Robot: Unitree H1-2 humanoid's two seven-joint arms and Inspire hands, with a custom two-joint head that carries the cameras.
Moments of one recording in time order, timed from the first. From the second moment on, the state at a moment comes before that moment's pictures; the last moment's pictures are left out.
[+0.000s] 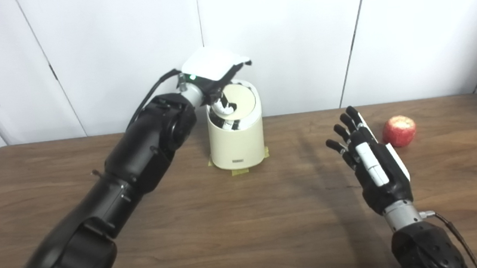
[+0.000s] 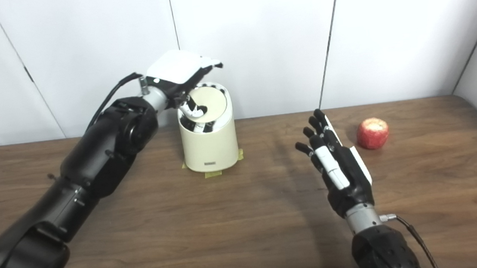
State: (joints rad) left arm -0.94 0.26 -0.46 0.39 0.84 0.11 -0.28; right arm -0.09 -0.07 -0.10 -0.24 0.21 0.18 0.07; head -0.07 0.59
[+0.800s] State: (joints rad) left arm -0.51 0.14 0.08 -0.16 0.31 0.35 -0.13; right arm -0.09 -0.09 -0.11 -0.23 0.22 0.18 0.07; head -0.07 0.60
